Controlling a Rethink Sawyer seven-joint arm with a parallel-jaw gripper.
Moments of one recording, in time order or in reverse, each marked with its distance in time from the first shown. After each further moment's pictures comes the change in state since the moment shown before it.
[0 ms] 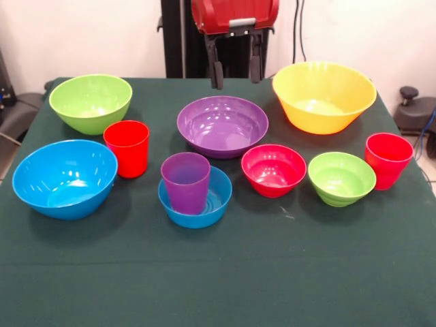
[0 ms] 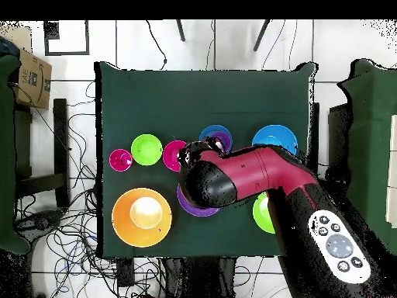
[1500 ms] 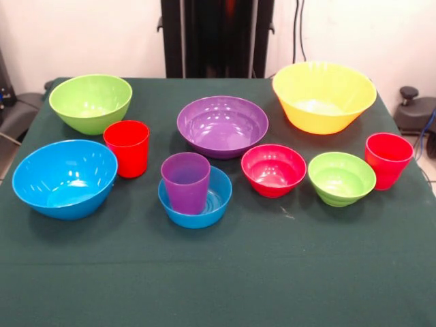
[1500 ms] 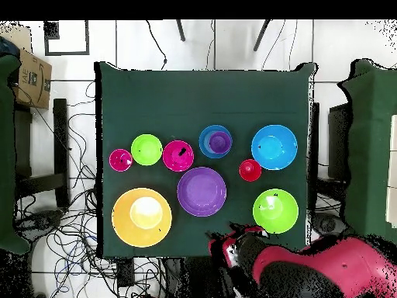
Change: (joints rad) arm -0.974 -0.163 1.195 0.476 0.456 0.292 0.000
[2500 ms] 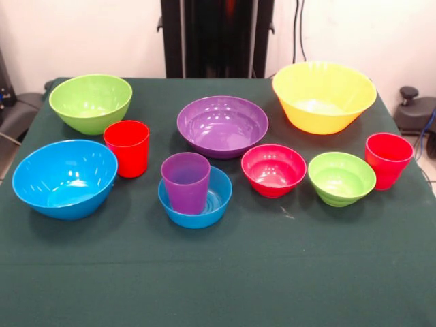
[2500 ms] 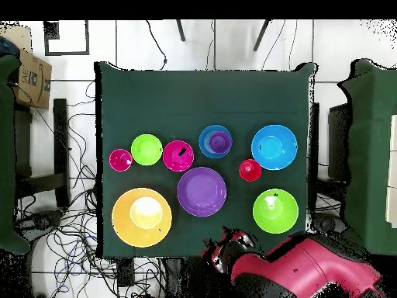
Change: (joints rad) arm 0.145 0.053 -0.115 0.105 -0.313 -0.104 0.000
